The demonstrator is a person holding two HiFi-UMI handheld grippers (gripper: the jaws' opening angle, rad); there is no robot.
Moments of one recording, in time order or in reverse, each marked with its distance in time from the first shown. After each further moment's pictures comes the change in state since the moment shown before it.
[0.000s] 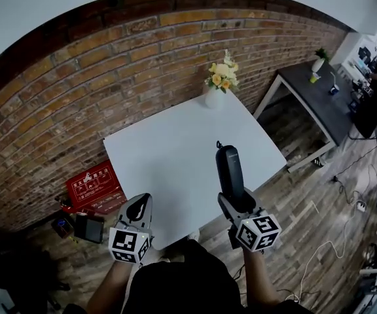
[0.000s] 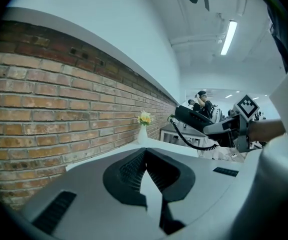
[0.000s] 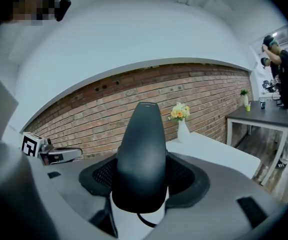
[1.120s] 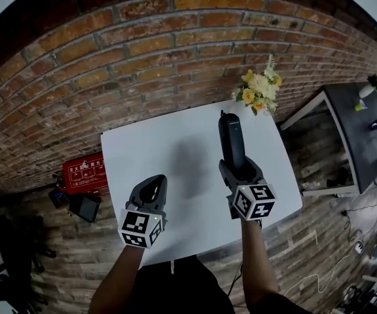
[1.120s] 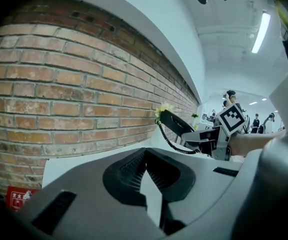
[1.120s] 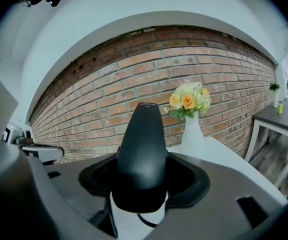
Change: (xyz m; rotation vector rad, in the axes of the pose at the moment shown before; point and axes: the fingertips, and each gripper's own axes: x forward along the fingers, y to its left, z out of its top) left arm 0.196 0.041 0.009 -0.173 0.065 0.179; right arm 0.251 -0.125 0.047 -0.091 0.120 0.138
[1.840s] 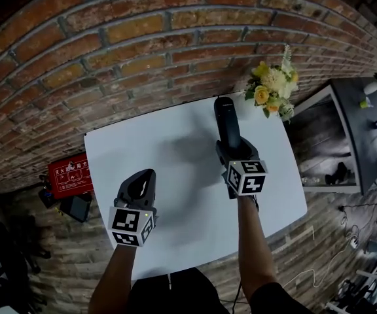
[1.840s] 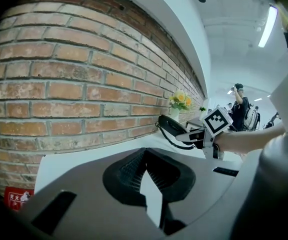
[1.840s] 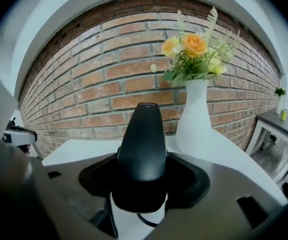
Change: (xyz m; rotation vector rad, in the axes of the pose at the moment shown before) left arm 0.064 0.057 -0.036 -0.006 0.065 0.045; right arm 0.124 -0.065 -0.041 -0.075 0.128 -0.088
